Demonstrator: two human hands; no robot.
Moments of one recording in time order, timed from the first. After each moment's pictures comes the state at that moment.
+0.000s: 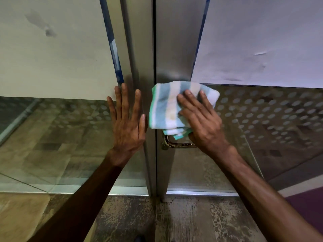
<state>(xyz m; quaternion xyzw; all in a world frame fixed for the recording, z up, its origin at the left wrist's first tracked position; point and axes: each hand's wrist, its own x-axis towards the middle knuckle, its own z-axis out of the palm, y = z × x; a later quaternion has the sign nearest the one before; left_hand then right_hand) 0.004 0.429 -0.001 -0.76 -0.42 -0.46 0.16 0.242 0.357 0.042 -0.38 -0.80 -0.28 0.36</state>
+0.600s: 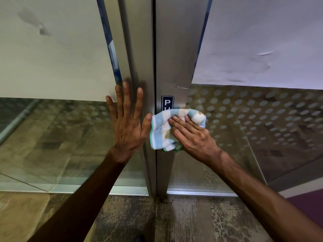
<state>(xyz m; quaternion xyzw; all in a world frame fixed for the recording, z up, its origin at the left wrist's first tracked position) 0.010 0.440 0.001 -0.75 -0.45 -0.44 0.20 0.246 0.365 -0.002 -0.37 -0.84 -0.32 0.22</state>
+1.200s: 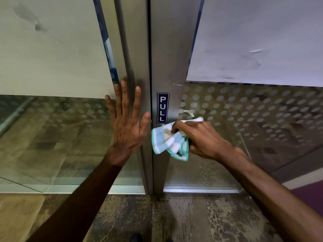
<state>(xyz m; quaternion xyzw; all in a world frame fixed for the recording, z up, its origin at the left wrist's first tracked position) 0.016 0.433 -0.003 -0.76 -0.46 -0.44 0.16 0.251 0.336 0.056 -0.46 -0.87 -0.03 0.17</state>
